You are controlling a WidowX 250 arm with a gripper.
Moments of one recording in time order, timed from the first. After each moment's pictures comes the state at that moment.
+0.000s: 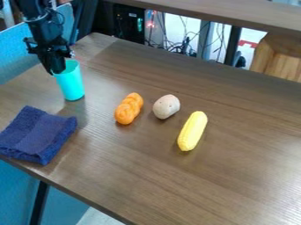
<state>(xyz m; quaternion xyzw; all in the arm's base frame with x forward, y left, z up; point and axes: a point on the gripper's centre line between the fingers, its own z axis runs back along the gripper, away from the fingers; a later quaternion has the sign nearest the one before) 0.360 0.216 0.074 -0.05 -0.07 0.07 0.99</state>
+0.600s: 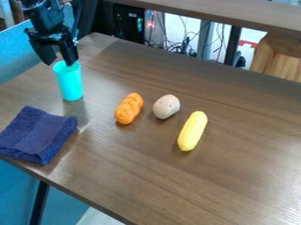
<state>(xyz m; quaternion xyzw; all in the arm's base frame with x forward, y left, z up) 0.363 0.196 0.105 -0.08 -0.11 0.07 0.99</state>
